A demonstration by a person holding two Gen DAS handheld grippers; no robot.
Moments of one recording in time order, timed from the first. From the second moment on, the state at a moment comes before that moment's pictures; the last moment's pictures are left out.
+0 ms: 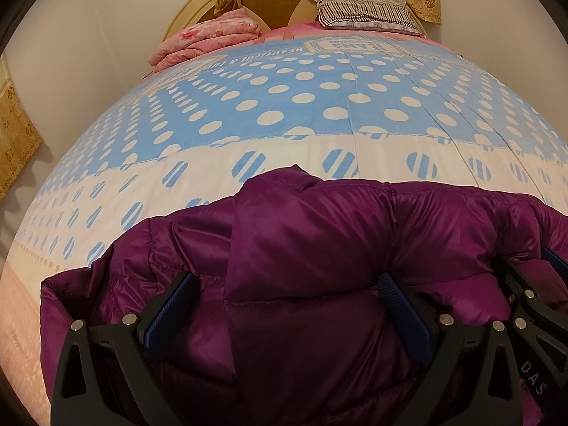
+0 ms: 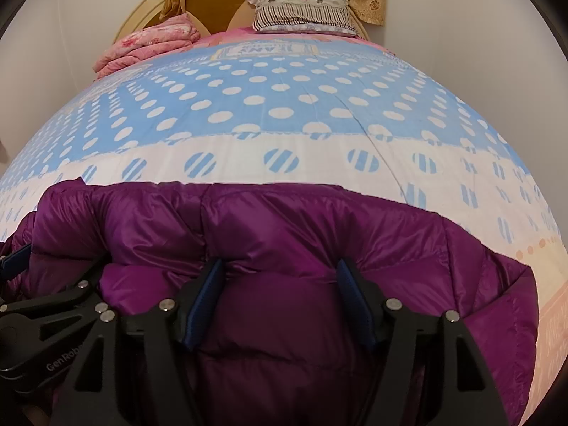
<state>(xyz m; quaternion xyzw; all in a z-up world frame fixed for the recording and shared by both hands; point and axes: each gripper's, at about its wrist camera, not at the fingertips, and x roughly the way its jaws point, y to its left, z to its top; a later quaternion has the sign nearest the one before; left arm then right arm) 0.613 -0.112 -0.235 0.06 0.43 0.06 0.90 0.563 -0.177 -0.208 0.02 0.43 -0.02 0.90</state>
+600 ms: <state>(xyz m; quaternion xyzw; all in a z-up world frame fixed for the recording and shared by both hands) 0.612 -0.112 -0.235 0.06 0.43 0.06 0.90 0.565 -0.176 -0.208 0.01 0.44 -0.02 0.90</state>
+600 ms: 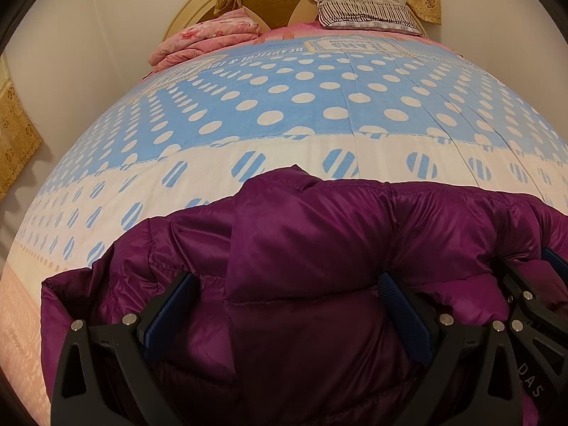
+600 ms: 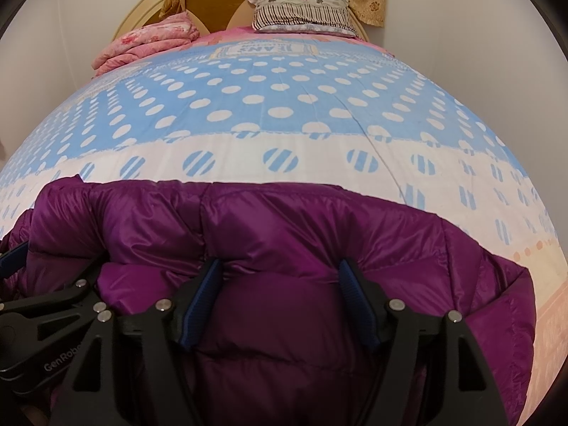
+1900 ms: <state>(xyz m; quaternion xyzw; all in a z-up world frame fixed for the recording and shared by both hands) 0.178 0.022 -0.218 0.07 0.40 0.03 0.91 0.183 -0.264 -0.177 0.07 0.45 -0.01 0.89</state>
